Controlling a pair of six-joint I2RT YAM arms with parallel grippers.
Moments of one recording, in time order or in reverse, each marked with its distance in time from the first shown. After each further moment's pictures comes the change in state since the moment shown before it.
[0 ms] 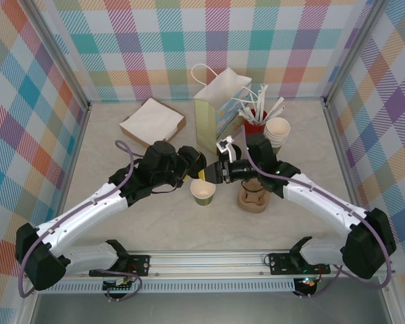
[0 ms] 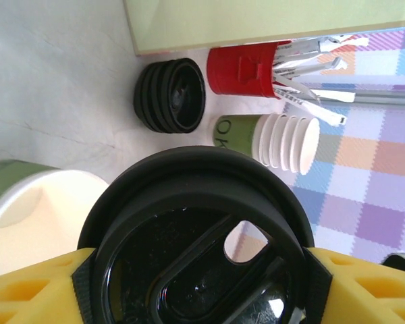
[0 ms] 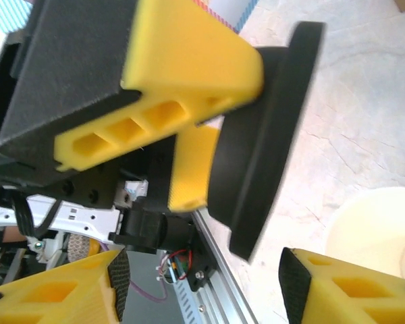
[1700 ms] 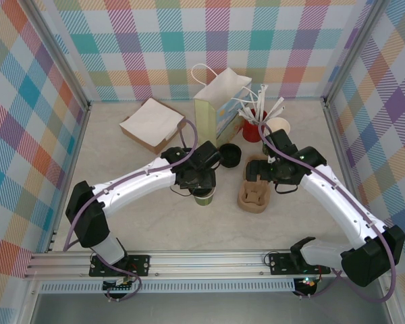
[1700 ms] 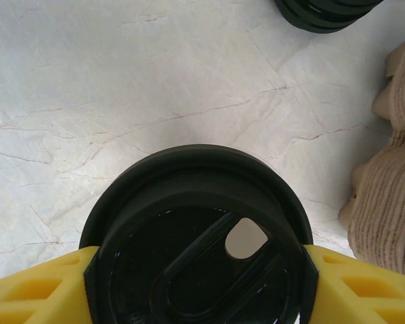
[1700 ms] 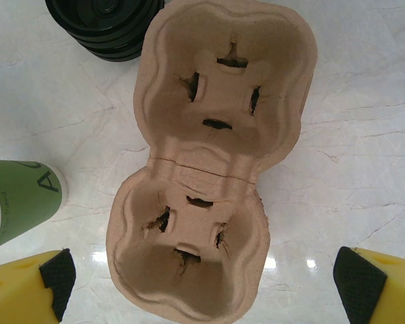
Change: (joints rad) left arm -0.166 0.480 0.407 -0.550 -0.161 0.558; right arm -0.178 -0.039 0.243 -0.936 0.807 -0.109
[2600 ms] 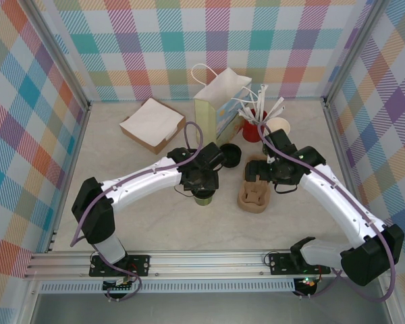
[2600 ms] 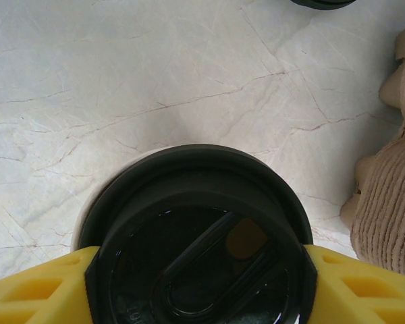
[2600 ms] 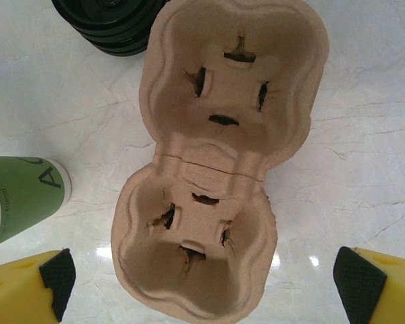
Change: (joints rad) left arm 0.000 0.051 0.003 0.027 0.042 0.003; right arm 0.000 0.007 -0.001 0.001 -0.019 0.000
